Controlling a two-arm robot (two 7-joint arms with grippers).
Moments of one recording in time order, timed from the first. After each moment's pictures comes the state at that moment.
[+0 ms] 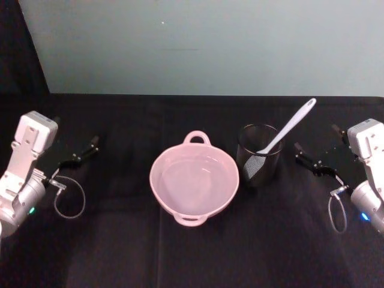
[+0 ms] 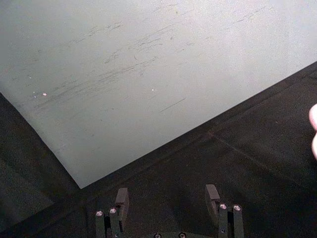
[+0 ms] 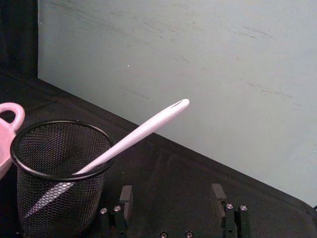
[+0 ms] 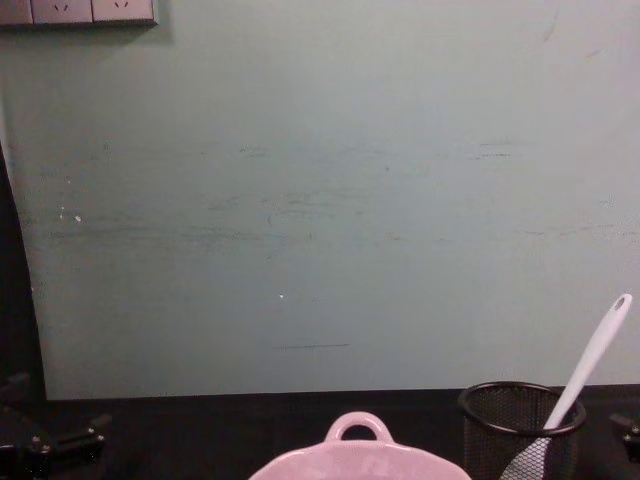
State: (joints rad) left arm -0.20 0.60 0.45 -1.41 -0.25 -0.12 0.03; right arm 0.20 0.60 -0.45 -1.41 0.25 -0.12 -0.03
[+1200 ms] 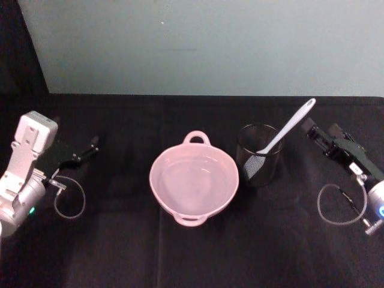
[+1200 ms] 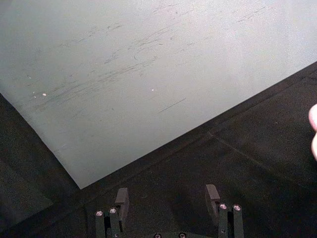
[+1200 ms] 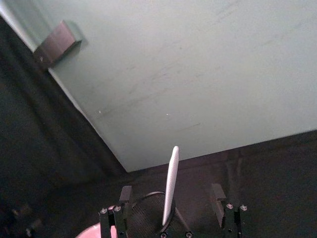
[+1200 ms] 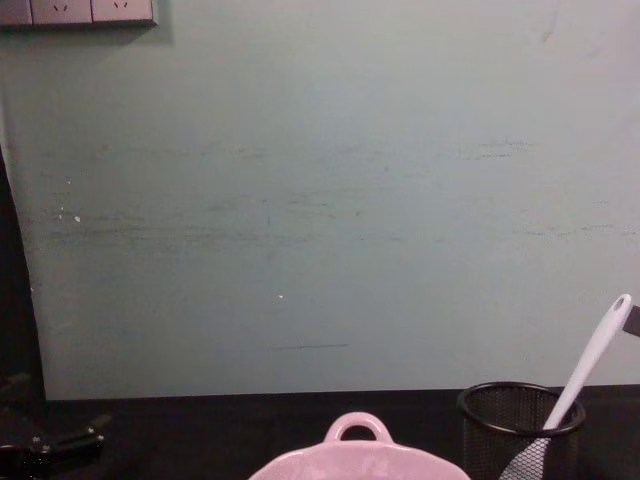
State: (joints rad) left arm -0.20 0.60 0.45 -1.41 -0.25 -0.12 0.03; right arm 0.01 0.49 -0.16 -1.60 0.91 0.01 0.26
